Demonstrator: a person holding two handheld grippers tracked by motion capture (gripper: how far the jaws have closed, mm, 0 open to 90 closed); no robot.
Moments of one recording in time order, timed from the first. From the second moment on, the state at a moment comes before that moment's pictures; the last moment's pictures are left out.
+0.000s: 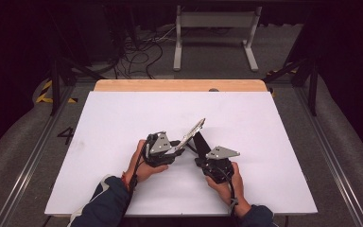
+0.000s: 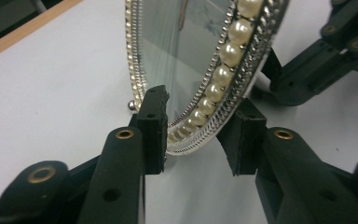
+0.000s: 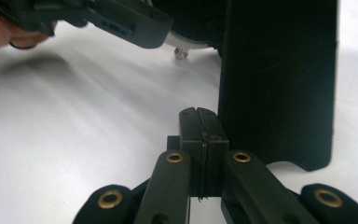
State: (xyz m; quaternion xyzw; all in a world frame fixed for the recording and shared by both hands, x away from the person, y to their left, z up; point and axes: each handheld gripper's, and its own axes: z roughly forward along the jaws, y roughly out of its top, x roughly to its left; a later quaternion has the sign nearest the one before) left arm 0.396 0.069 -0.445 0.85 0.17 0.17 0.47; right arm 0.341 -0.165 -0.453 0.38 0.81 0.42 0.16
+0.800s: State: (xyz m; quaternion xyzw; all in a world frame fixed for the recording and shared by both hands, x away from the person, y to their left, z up) left arm 0.371 0.061 -0.435 0.86 0.15 0.20 0.45; right arm 0.337 -0.178 -0.442 0.36 0.82 0.42 0.17
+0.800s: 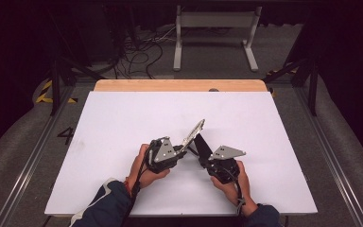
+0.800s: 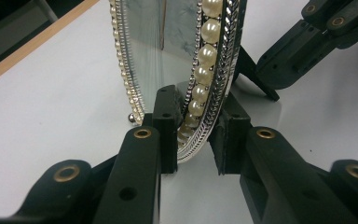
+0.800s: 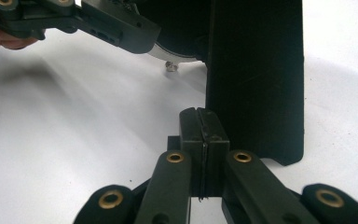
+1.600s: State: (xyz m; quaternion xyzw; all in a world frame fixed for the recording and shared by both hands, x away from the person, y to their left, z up) left arm 0.363 0.054 -0.436 0.85 0.16 0.19 0.46; right arm 0.342 -0.181 -0.448 0.35 0.84 0.39 0.15
